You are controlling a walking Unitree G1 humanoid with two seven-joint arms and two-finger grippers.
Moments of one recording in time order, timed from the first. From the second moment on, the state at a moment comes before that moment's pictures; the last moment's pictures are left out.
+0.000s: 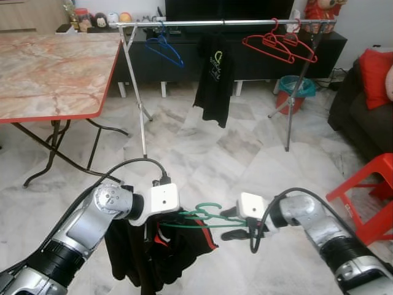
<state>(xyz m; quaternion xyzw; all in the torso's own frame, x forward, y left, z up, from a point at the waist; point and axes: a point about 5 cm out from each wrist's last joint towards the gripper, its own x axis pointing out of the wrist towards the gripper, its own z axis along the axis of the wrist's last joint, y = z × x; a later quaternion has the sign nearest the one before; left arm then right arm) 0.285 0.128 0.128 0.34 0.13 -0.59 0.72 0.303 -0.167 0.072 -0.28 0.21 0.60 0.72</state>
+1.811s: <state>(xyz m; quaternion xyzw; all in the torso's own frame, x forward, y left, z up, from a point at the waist) 0.286 0.129 0.128 0.34 0.14 -0.59 0.72 0.310 -0.143 0.074 -0.18 0.15 0.58 0.78</state>
